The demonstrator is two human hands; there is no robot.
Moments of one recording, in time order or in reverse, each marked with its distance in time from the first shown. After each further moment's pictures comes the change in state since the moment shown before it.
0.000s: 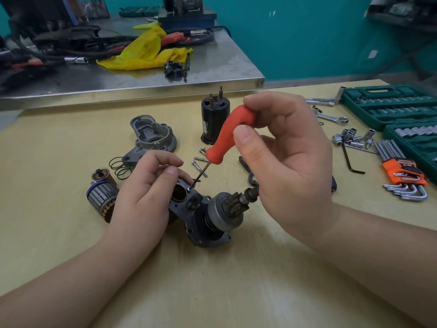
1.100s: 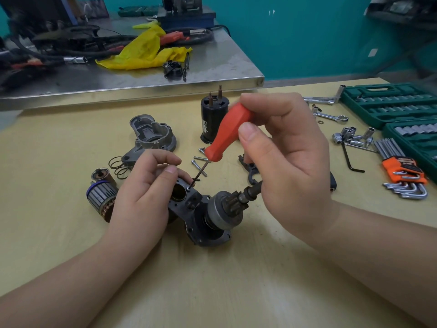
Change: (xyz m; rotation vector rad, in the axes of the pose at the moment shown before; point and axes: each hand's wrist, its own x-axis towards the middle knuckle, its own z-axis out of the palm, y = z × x) left_hand 0.000 -0.001 -0.001 0.011 0.004 0.001; right_hand 0.001 0.000 0.000 0.007 0.002 0.003
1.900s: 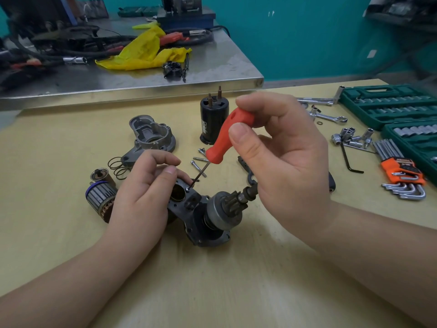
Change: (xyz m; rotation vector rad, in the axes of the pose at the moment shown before) left_hand 0.001 -0.003 0.000 0.006 0.007 -0.013; right_hand 0.001 -0.004 0.000 -0.042 -0.022 0.025
